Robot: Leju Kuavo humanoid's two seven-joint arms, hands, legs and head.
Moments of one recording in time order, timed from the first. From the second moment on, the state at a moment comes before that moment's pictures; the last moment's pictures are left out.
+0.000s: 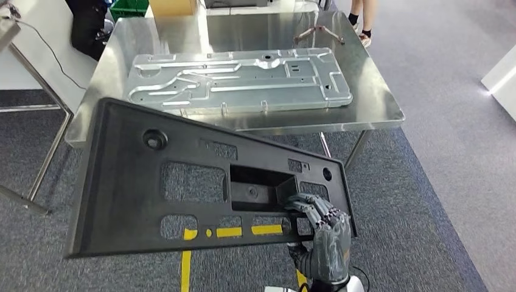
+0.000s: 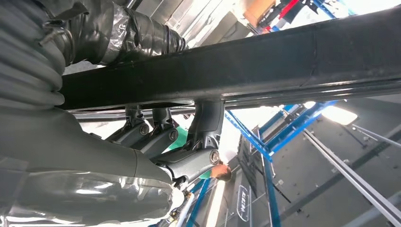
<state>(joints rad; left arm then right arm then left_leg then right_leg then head) -0.06 -0.16 1.18 -0.22 -1.15 -0.01 -0.12 0.15 -0.03 0.53 -1.92 1.01 -0.70 -0.34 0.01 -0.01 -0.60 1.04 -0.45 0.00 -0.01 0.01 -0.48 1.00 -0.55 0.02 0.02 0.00</state>
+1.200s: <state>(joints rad) -0.06 -0.17 1.18 -0.21 -1.15 -0.01 -0.12 0.21 -0.03 0.51 -1.96 1.05 -0.70 -0.33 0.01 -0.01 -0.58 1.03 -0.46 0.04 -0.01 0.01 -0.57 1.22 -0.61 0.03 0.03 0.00</state>
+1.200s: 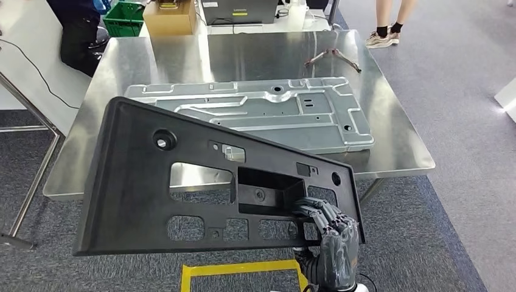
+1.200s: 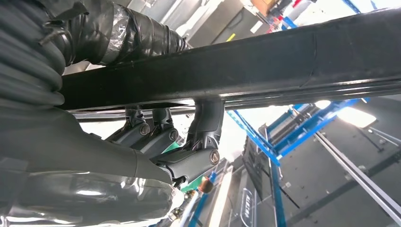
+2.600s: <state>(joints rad) -0.07 -0.18 1.19 -0.21 -1.15 0.01 -0.13 0.20 -0.03 0.51 -1.96 1.05 -0.70 -0.33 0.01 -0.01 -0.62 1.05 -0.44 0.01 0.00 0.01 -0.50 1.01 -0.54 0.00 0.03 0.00</state>
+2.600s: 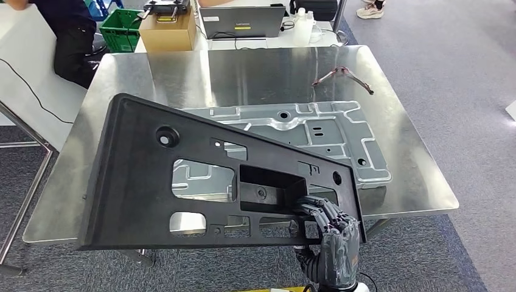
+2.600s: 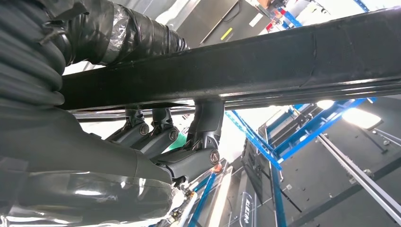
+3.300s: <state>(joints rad) -0.07 -0.18 1.19 -0.21 -1.15 0.01 -0.12 0.20 -0.03 0.51 -1.96 1.06 -0.70 -0.32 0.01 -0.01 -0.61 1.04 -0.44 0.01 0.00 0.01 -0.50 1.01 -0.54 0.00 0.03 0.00</state>
